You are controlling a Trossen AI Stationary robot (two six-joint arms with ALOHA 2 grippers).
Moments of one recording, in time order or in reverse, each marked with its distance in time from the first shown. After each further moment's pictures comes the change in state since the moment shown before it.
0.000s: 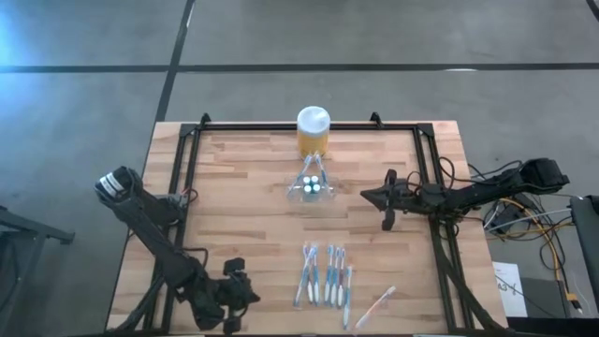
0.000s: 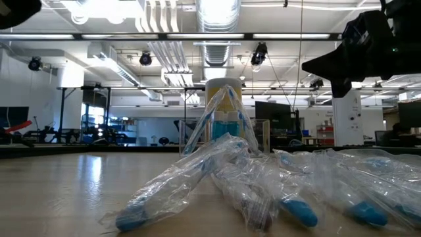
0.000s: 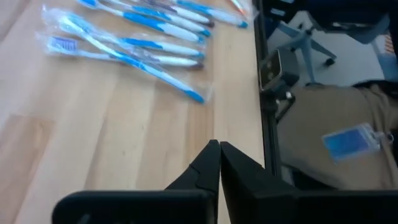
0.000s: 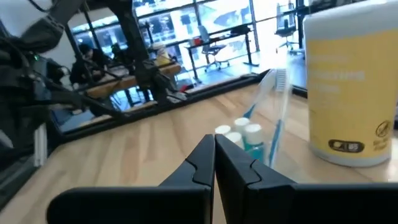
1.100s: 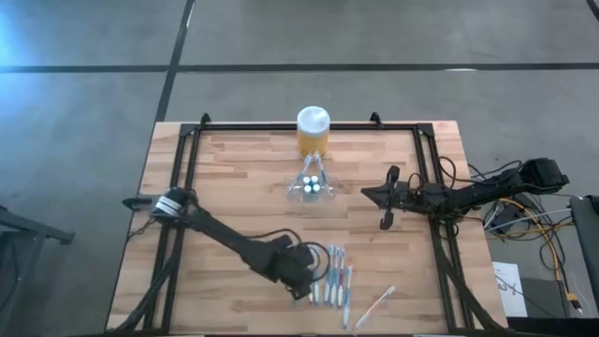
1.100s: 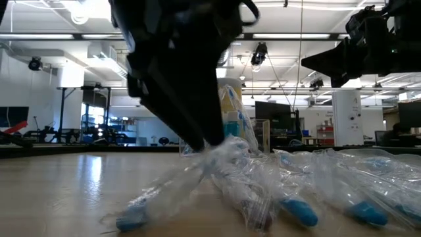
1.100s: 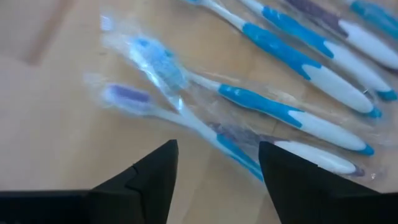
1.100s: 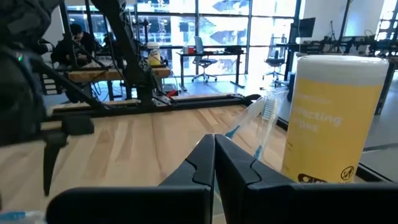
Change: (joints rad) left arm 0.433 0.482 0.488 -0.315 0.248 0.045; right arm -0.003 0.004 0.000 0.044 0.021 -0.240
